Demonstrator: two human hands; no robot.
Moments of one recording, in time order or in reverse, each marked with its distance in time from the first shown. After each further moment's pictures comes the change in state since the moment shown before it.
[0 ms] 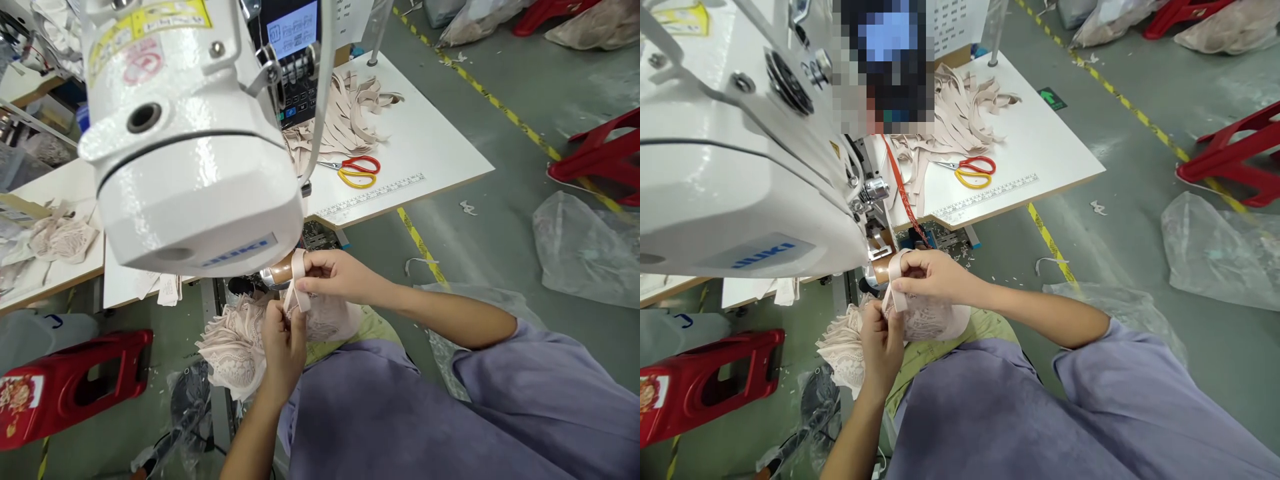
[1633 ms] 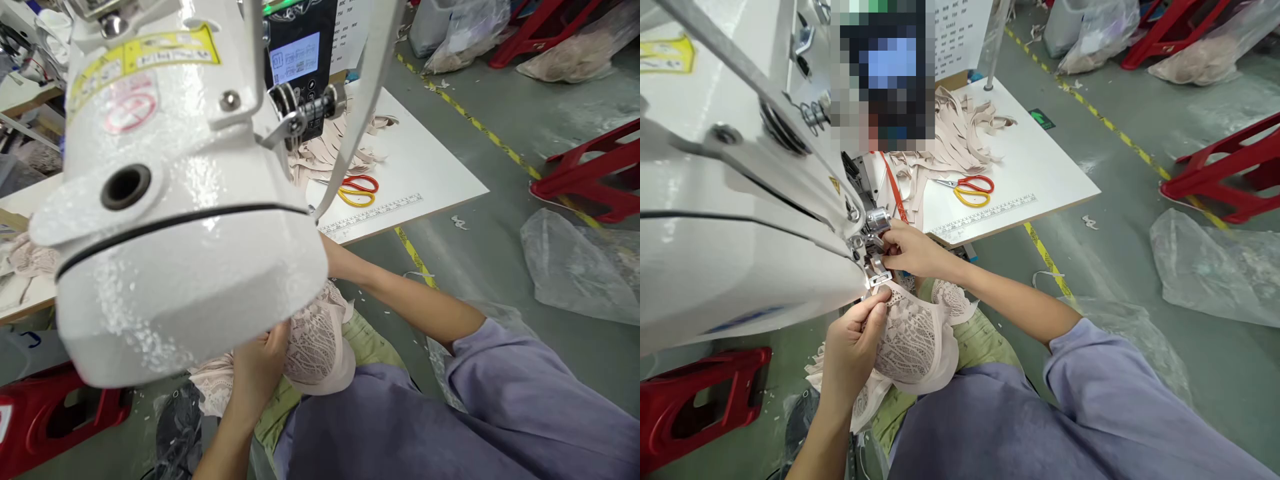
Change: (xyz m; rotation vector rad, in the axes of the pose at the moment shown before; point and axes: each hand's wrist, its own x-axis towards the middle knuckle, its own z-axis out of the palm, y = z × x) left_hand 0.059 0.034 -0.033 0.255 -0.111 -0.017; right_hand 0.077 -0.025 -0.027 -0.444 0.119 -0.168
